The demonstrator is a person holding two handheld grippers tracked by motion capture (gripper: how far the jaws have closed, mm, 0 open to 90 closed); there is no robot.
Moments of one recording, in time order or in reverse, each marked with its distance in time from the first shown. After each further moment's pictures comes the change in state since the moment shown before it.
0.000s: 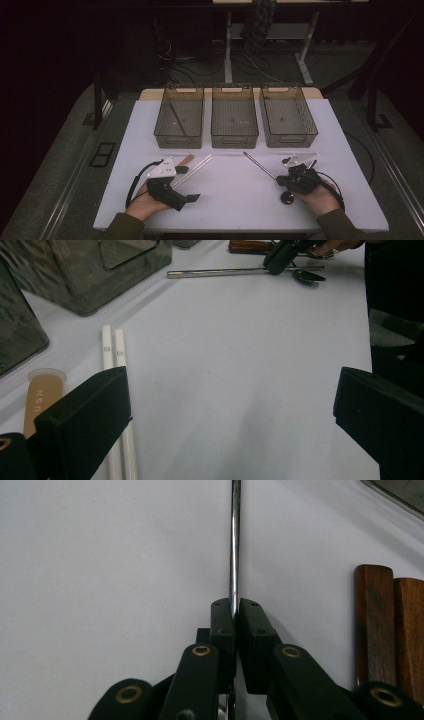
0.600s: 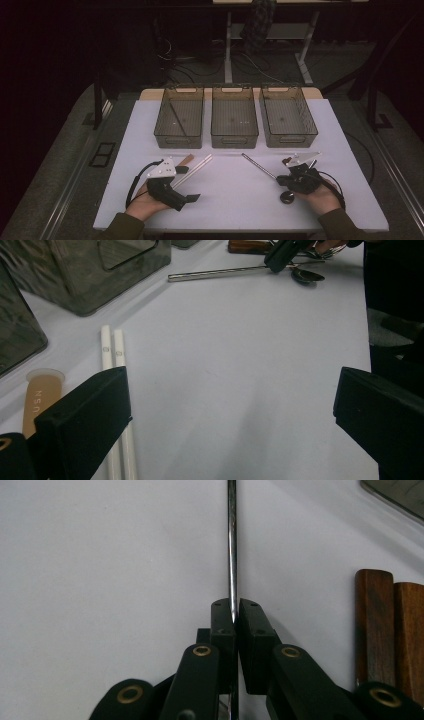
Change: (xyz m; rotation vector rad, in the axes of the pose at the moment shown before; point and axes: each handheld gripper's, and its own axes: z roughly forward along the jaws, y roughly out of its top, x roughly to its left) left arm 0.000 0.000 0.000 0.000 -0.003 -0.001; right arm -0.002 0.000 -0.004 -0.019 0.031 -0.003
